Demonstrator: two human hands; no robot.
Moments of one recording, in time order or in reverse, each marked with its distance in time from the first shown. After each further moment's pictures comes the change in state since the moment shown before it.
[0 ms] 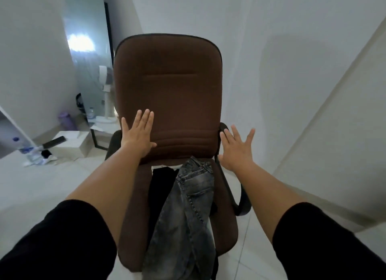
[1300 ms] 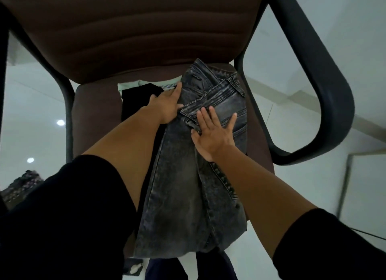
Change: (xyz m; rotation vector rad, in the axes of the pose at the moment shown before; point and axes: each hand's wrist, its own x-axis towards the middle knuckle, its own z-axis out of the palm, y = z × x) left_hand 0.168 0.119 0.369 -0.407 -0.547 0.308; right_hand 0.118 -0.204 0.299 0.301 -0.505 -0.144
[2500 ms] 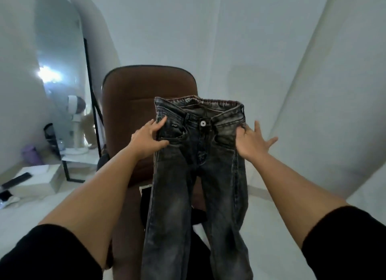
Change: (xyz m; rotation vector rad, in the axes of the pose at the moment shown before) left_hand -0.415 0.116 -0.254 -0.318 0.701 0.282; right_hand -0.417 0.079 -0.276 0.489 0.732 0.404
